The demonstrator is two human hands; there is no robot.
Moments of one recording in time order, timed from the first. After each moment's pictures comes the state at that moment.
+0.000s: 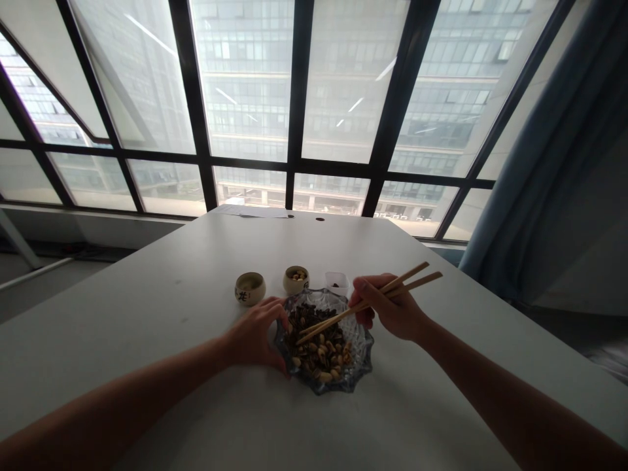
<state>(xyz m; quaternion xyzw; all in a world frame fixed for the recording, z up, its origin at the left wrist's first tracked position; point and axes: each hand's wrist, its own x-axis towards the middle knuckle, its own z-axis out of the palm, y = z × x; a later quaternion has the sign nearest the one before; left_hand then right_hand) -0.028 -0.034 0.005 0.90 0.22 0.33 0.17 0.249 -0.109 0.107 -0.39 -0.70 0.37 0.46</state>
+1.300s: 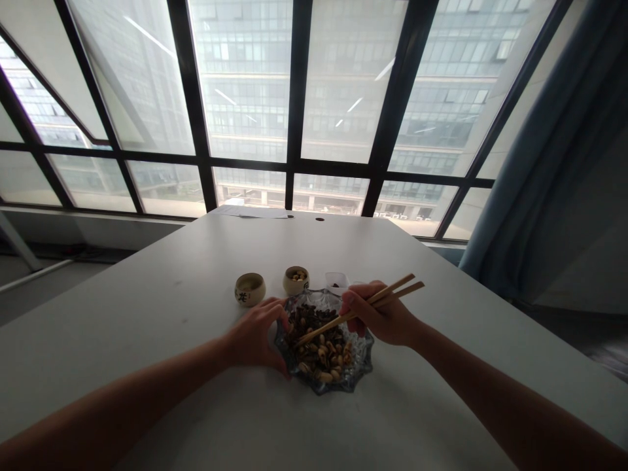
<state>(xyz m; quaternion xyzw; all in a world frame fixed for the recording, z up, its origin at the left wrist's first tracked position) -0.028 -0.034 0.006 0.90 0.22 0.32 0.18 0.244 -0.110 0.101 -0.39 -0.74 0.37 0.41</state>
